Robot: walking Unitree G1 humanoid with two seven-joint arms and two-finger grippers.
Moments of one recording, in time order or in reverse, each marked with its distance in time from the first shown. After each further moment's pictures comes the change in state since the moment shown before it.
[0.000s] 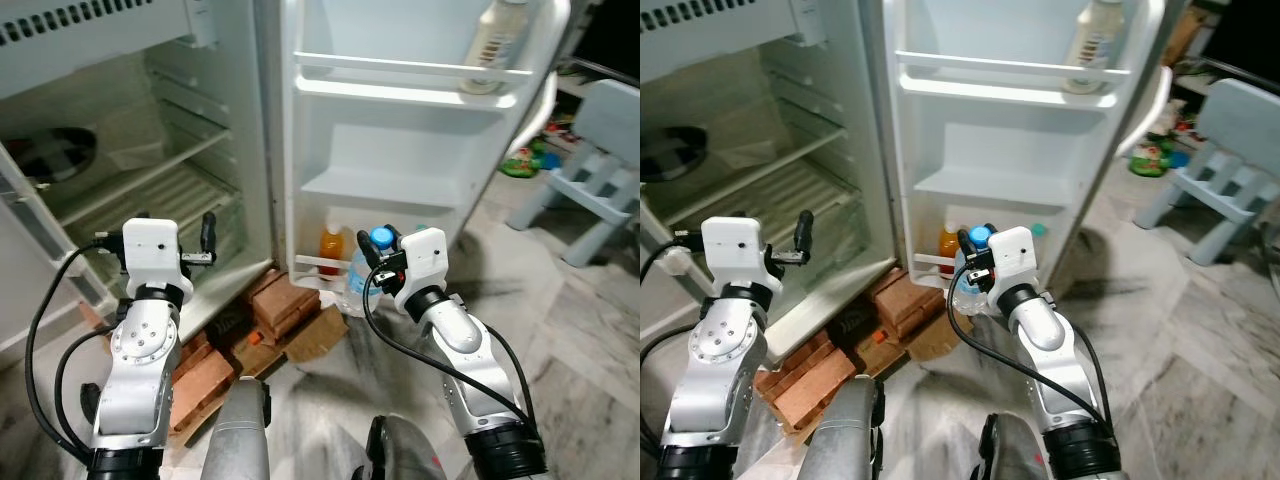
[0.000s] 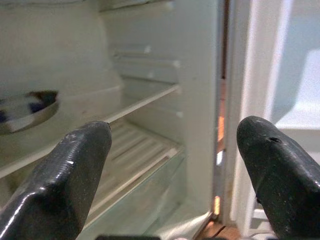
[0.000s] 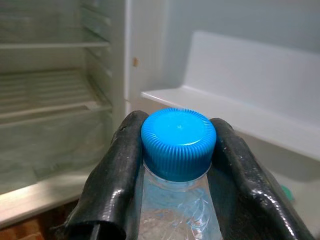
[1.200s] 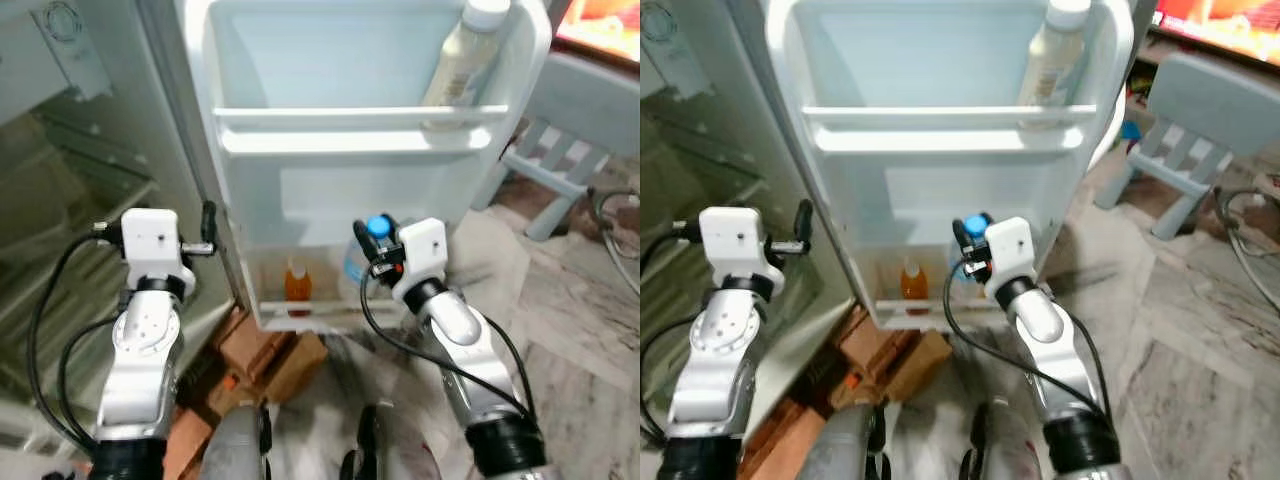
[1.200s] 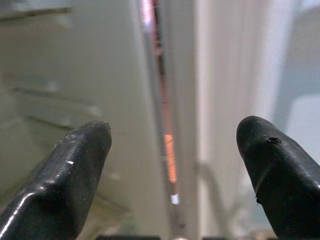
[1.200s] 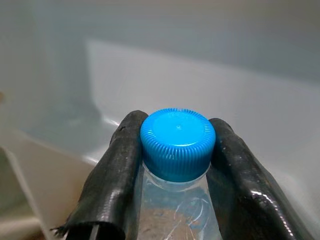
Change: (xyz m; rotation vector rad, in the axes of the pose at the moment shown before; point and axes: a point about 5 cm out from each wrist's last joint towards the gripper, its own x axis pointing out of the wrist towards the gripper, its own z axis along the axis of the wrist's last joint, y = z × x) left arm 0.005 -0.010 0.008 -0.030 -0.031 -0.018; right arm 0.001 -0.003 0.006 -0.022 -0.037 0.011
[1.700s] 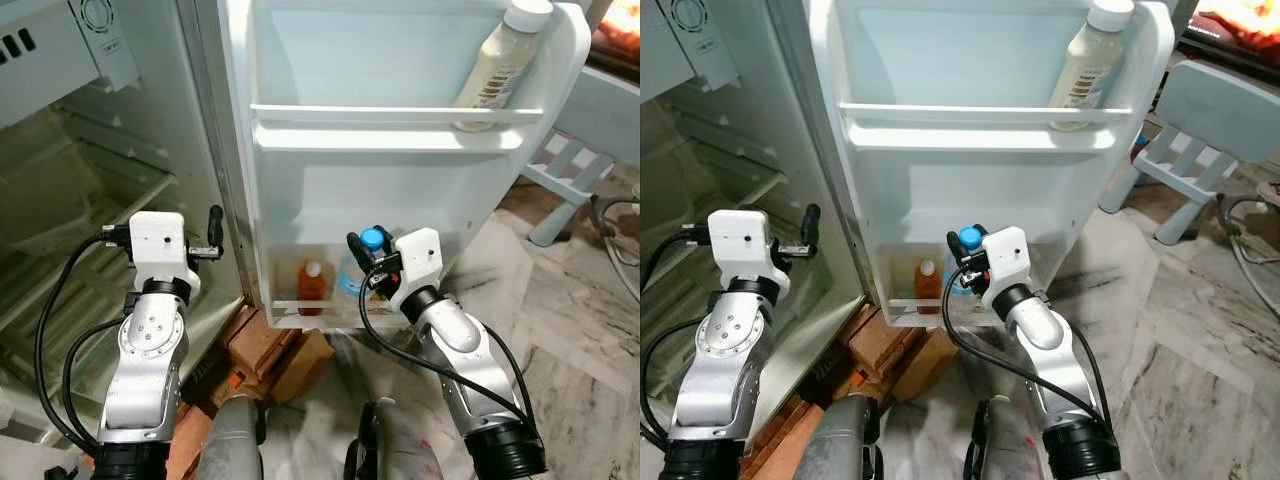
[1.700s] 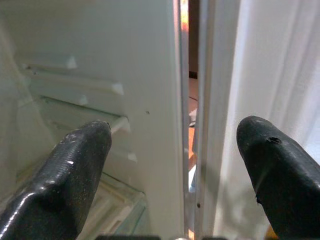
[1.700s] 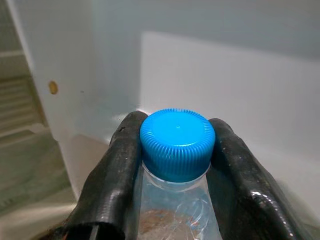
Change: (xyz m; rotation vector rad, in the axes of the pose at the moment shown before) left arm -0.007 0.005 -0.005 0.013 0.038 0.009; right arm 0.001 0.010 -0.006 0.041 0.029 0.064
